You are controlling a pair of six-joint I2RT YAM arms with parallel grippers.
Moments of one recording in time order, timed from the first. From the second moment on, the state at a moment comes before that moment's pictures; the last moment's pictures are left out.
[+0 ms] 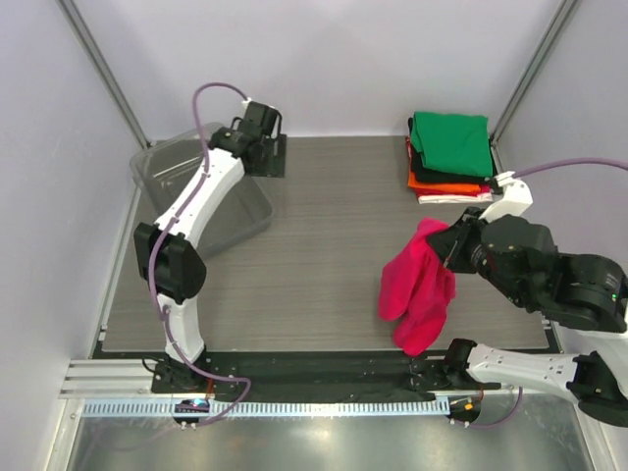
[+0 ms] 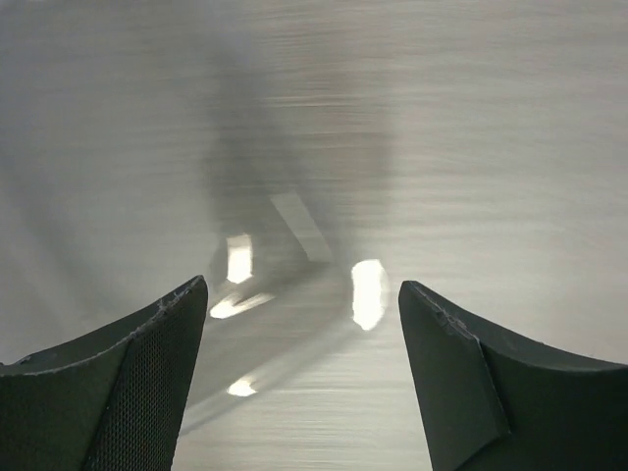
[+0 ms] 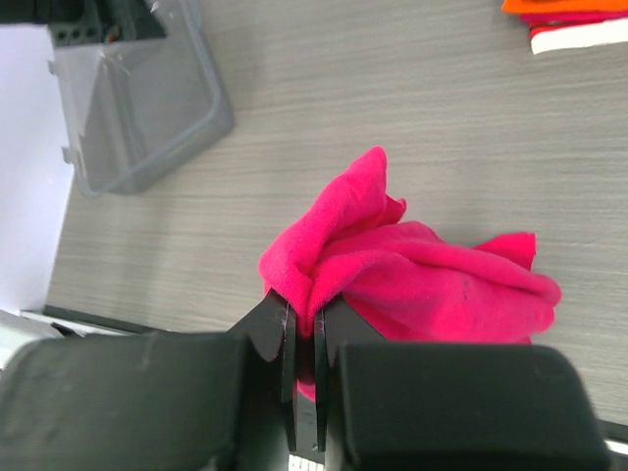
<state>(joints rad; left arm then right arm) -0.37 1.94 1.98 -0.96 -0.36 -0.24 1.02 0.89 1.61 -1.28 0.62 0.79</state>
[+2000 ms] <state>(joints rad) -0.03 1.26 1.44 -0.93 0.17 -0.41 0.47 0.98 1.30 -1.07 0.40 0.62</state>
